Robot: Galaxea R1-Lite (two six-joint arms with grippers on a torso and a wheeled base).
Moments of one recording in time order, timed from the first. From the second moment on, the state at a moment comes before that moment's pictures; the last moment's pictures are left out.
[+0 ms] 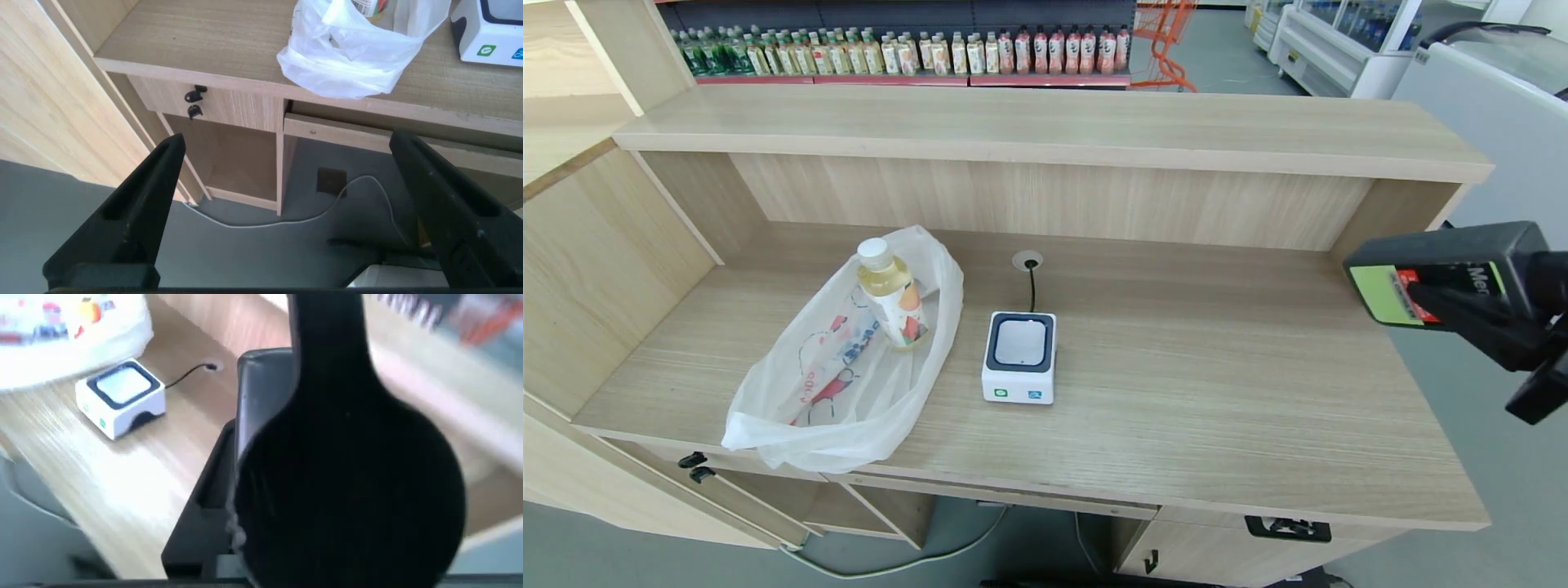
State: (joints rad) left arm 0.00 0.00 0.00 0.05 0.13 0.01; right arm 0.12 1.13 -0.47 -0.81 0.44 -0.44
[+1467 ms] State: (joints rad) left arm 0.00 0.00 0.00 0.05 0.13 0.01; right arm 0.46 1.53 -0.96 -0.24 0.16 0.74
